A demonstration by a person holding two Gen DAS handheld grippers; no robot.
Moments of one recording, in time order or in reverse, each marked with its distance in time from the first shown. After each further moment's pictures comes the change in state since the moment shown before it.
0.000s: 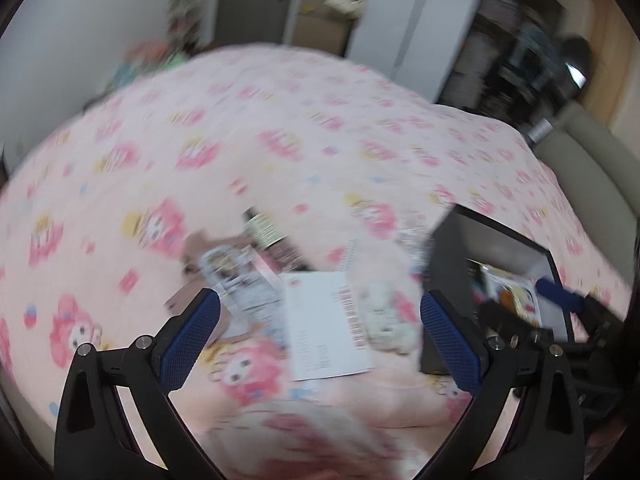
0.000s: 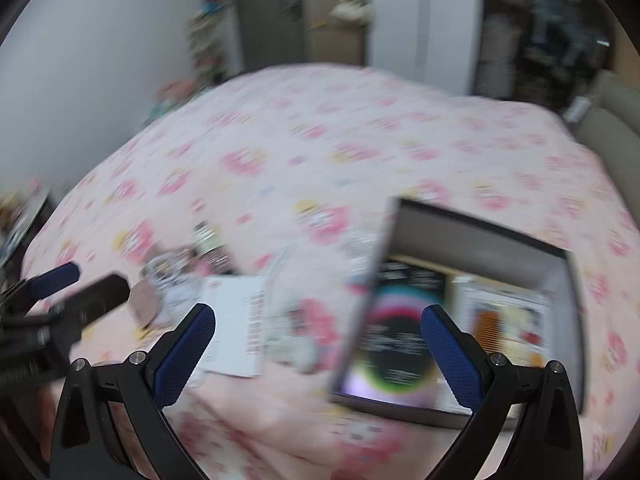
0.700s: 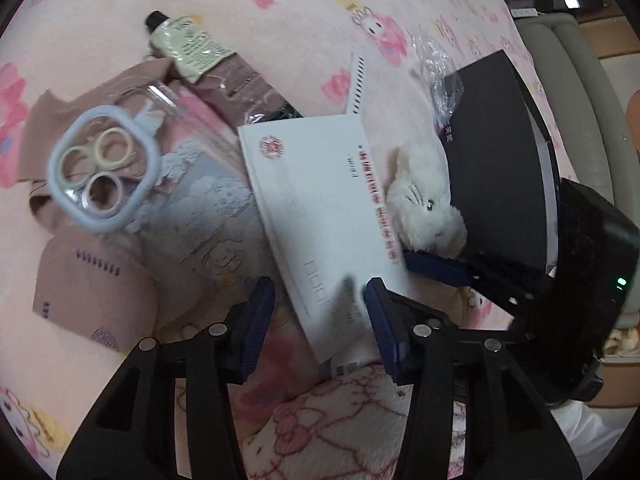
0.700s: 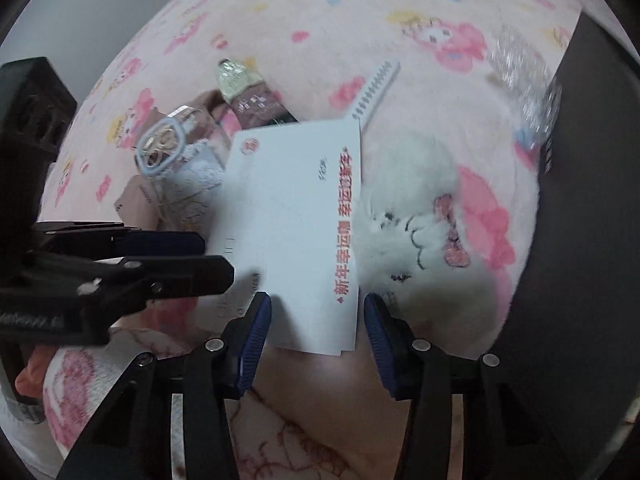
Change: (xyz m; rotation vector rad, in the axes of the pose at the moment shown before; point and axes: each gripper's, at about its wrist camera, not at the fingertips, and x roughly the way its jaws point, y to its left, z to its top) left arm 0.174 0.026 -0.013 0.095 0.712 -0.306; right arm 0.161 0.023 -0.048 0.097 0.512 0.245
